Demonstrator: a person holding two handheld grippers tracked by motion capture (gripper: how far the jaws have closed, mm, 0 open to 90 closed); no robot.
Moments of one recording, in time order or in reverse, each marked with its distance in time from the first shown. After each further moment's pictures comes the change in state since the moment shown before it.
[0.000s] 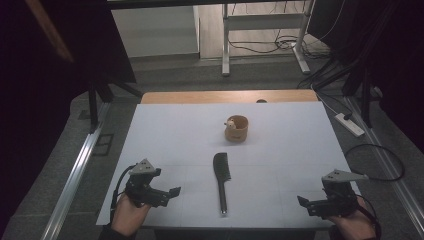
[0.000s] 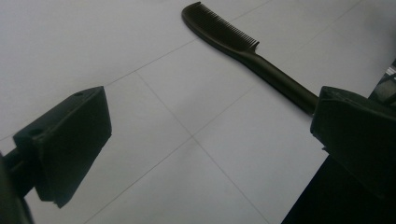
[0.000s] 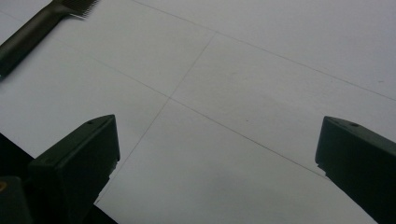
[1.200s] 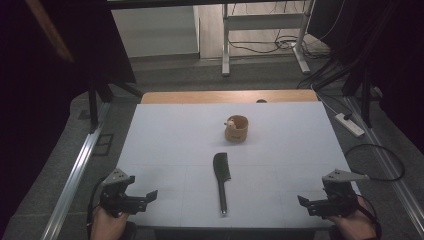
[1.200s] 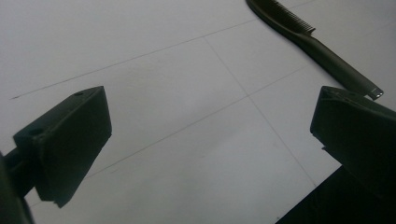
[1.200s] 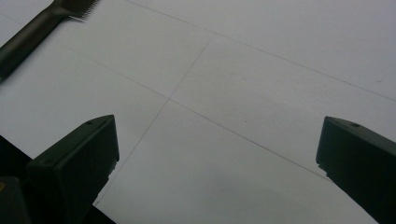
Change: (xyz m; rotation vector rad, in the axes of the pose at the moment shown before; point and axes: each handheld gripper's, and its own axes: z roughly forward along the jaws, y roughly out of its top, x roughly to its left) left arm 0.020 -0.042 -0.041 -0.027 0.143 -0.116; right arm -0.001 0.000 -0.001 -0.004 -0.001 0.006
